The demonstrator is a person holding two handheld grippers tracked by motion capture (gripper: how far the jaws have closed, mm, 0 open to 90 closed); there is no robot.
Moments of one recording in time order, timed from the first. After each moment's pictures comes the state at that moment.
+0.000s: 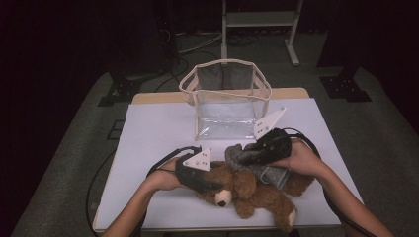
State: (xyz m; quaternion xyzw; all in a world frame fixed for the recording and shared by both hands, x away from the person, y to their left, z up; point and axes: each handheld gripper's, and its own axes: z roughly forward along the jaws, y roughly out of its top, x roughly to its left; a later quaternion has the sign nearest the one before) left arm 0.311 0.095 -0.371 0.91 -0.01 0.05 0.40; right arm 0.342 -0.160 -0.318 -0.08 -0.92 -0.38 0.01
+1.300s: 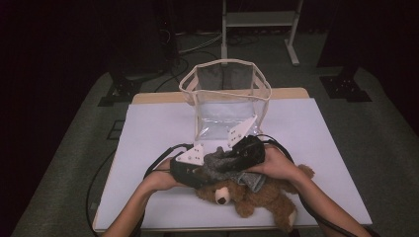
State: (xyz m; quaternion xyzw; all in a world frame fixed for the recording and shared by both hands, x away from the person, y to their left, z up) left arm 0.317 0.110 -0.375 0.90 0.04 0.05 0.43; right arm 0.343 -0.105 -0.338 -0.05 -0.92 -0.39 0.04
